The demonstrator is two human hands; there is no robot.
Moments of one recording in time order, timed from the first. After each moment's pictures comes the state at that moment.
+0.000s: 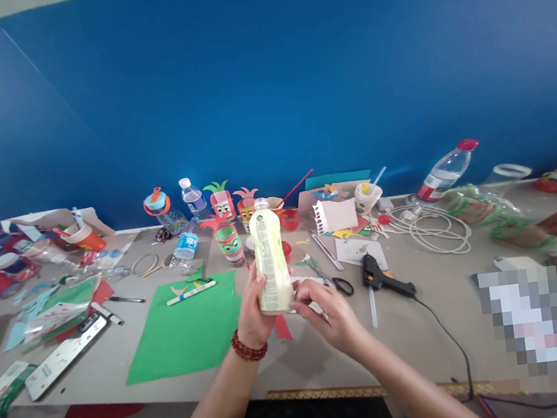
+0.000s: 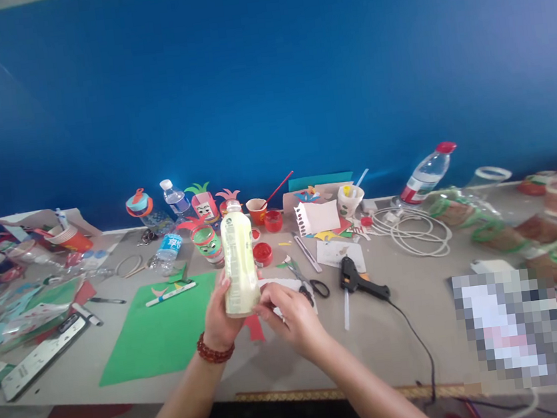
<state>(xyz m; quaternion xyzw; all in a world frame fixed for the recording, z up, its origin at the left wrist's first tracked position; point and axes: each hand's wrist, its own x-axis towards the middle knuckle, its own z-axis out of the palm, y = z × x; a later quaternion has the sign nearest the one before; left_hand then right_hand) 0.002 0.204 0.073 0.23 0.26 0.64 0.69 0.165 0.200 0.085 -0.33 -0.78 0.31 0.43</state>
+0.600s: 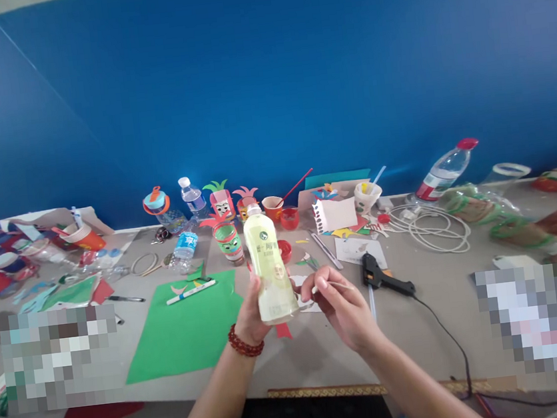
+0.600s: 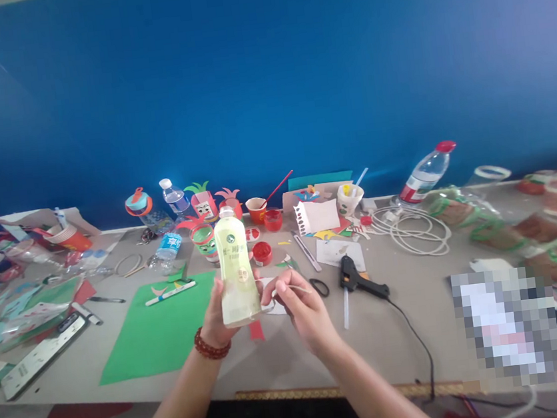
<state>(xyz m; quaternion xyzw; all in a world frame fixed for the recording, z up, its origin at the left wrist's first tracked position) -0.008 0.205 0.076 0.21 0.20 0.56 0.78 0.165 0.192 0.102 -0.31 -0.47 0.64 0.53</state>
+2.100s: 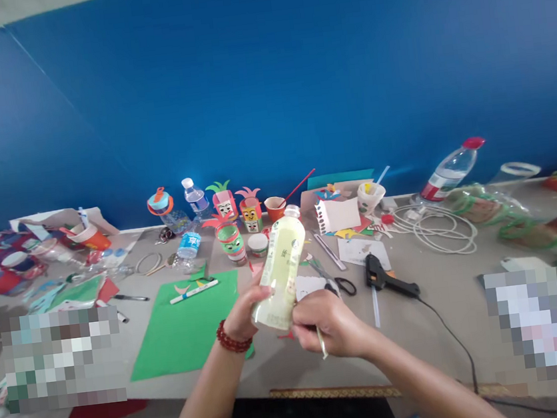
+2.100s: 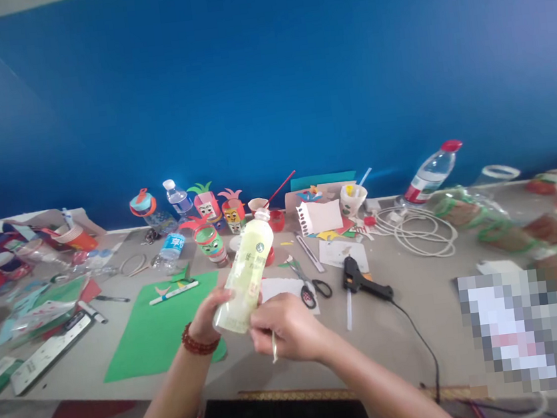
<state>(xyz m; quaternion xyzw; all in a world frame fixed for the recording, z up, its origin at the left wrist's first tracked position) -0.032 0.204 0.087 0.34 0.28 0.49 0.75 0.162 0.203 0.107 -0.18 -0.86 0.31 0.35</state>
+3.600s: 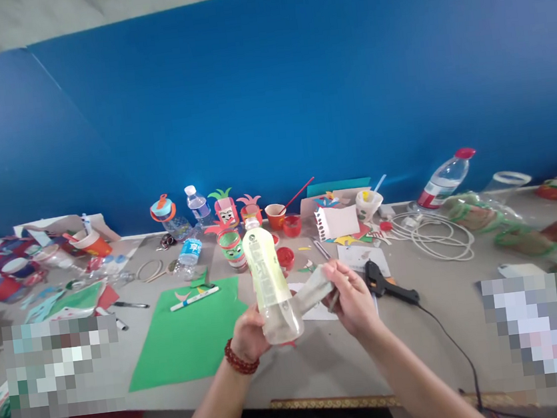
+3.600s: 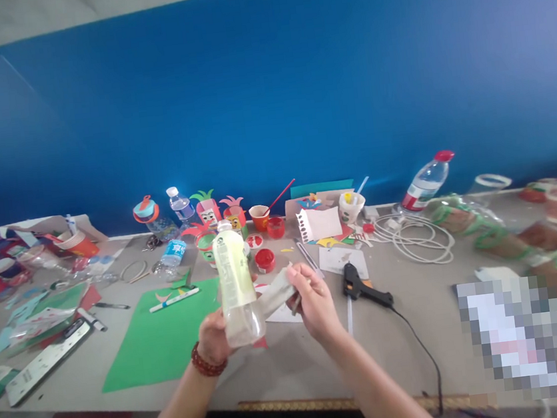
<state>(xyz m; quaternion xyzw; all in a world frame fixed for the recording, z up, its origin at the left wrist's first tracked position) -0.026 0.189 0.058 0.31 0.17 0.49 0.80 0.167 0.218 0.098 -0.42 -0.36 0.60 0.58</state>
